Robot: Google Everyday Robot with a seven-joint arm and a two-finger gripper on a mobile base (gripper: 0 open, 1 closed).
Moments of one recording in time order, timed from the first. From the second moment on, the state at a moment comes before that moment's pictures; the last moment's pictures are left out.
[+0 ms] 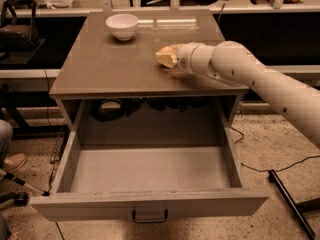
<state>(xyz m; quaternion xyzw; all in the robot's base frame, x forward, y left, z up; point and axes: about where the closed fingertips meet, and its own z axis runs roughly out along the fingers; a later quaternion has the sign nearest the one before) 0.777 -0.027 0.851 -0.29 0.74 0.21 0.57</state>
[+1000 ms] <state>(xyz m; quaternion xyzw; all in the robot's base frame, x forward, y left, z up) 0.768 -0.051 0.858 -0.28 0.74 0.20 0.57</state>
